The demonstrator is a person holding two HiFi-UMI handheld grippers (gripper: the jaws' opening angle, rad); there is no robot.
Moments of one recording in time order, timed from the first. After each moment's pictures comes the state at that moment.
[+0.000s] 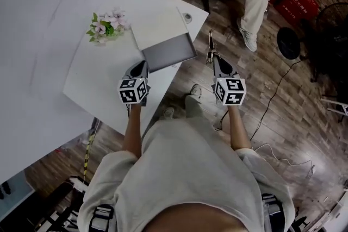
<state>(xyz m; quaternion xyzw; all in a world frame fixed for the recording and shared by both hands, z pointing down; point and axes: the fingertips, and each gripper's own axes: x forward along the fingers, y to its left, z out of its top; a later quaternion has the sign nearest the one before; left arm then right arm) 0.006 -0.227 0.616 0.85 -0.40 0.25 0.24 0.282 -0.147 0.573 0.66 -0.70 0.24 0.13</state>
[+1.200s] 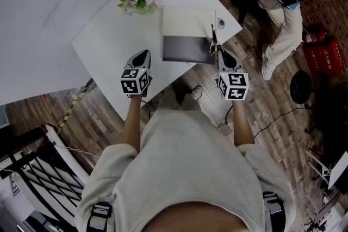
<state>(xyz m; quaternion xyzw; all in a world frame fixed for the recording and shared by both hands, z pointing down) -0.057 -0.221 0.606 0.77 -0.54 0.22 0.26 0.226 -0.240 0.583 0.51 -0.82 0.18 0.19</state>
